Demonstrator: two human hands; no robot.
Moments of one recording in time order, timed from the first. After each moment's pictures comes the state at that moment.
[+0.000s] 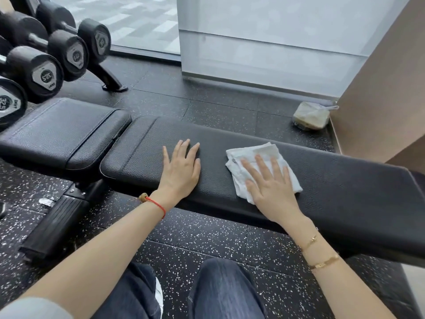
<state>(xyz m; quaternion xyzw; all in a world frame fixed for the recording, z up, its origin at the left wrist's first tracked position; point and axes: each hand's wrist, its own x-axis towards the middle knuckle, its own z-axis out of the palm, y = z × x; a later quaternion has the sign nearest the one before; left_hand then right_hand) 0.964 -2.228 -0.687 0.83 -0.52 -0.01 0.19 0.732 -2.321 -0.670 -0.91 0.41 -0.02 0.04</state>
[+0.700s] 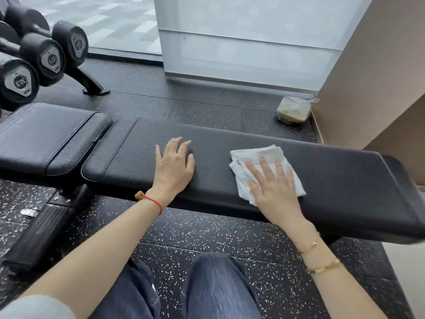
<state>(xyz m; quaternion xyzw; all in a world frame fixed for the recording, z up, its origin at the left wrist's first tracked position) 0.943 -2.239 -0.679 0.82 -0.51 0.01 0.25 0.686 -2.315 -0.676 -0.89 0.46 -0.03 0.04</state>
